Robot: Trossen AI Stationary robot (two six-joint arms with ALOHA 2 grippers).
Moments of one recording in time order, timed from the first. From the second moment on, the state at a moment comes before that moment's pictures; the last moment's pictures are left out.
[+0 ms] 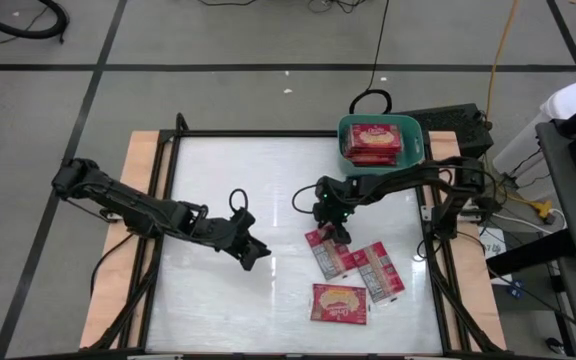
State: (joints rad) left arm -0.32 1.32 0.93 -0.22 -0.16 -1.06; right arm -0.19 1.76 0.85 -0.25 -0.47 -0.25
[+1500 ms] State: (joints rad) left arm -0.09 1.70 0.93 0.19 -0.29 -0.98; right arm -0.22 1.47 0.84 -0.23 -0.21 0.09
